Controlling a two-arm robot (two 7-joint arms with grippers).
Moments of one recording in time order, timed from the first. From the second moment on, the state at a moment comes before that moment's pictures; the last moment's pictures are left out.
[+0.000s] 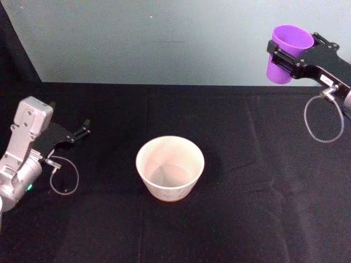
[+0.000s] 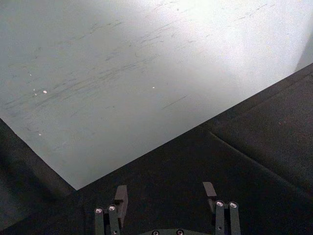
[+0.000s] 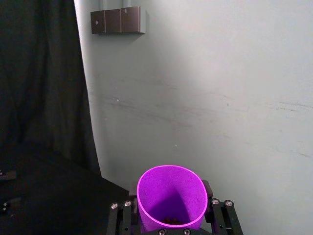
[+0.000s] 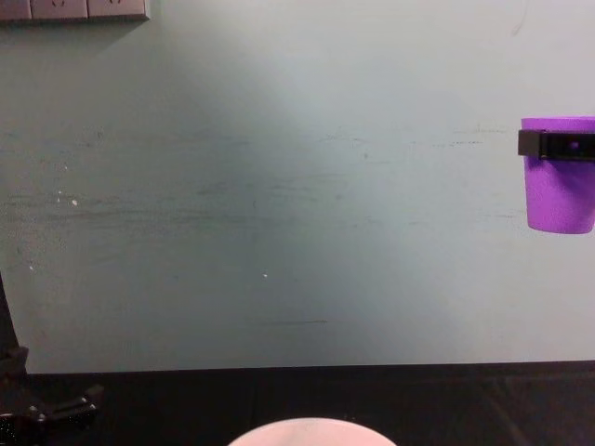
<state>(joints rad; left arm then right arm) -0.20 0.60 0.45 -1.41 -0.25 -0.12 0.03 0.26 0.54 -0.16 -1.74 0.49 0.23 0.34</state>
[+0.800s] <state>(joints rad) -0.20 0.60 0.45 -1.41 -0.25 -0.12 0.03 0.26 0.54 -0.16 -1.74 0.49 0.23 0.34</state>
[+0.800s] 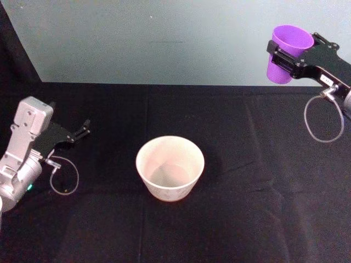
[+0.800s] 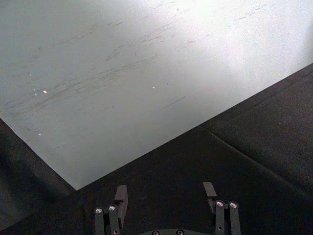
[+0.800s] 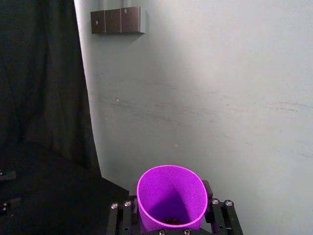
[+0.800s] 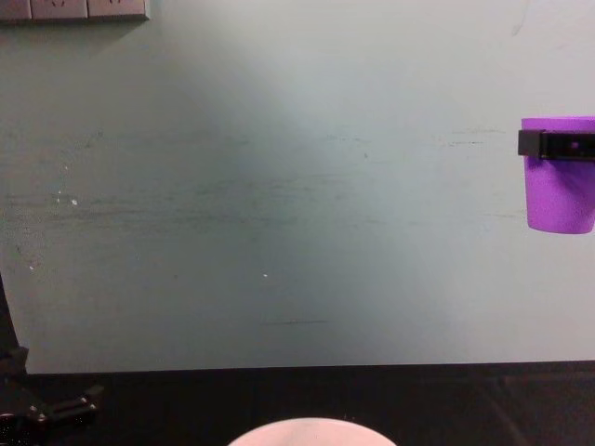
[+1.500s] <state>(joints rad) -0.20 0.60 0.45 -1.41 -0.25 -0.12 0.03 0.26 0.54 -0.16 -1.74 0.49 0.23 0.34</state>
